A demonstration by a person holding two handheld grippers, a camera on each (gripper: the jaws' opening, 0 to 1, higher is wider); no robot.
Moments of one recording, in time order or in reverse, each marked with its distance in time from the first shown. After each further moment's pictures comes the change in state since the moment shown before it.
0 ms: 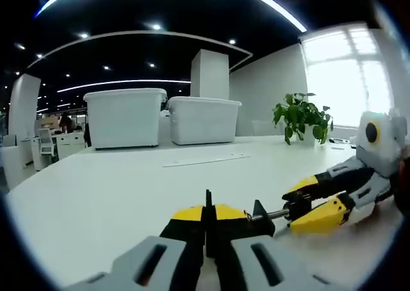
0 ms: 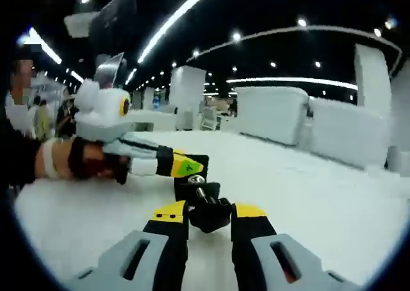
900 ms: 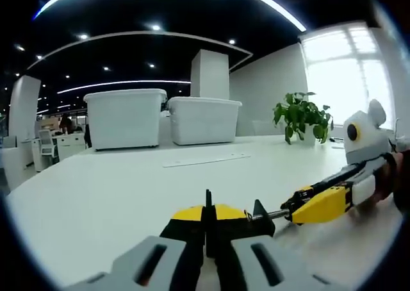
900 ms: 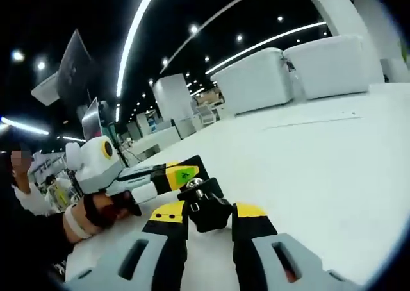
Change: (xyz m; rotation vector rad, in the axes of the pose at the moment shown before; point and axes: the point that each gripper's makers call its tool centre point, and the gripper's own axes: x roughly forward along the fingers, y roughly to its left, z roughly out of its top) left arm -0.002 -0.001 0.001 0.007 -0.001 0.004; right arm 0.004 -0.004 -0.016 0.755 0.050 0.108
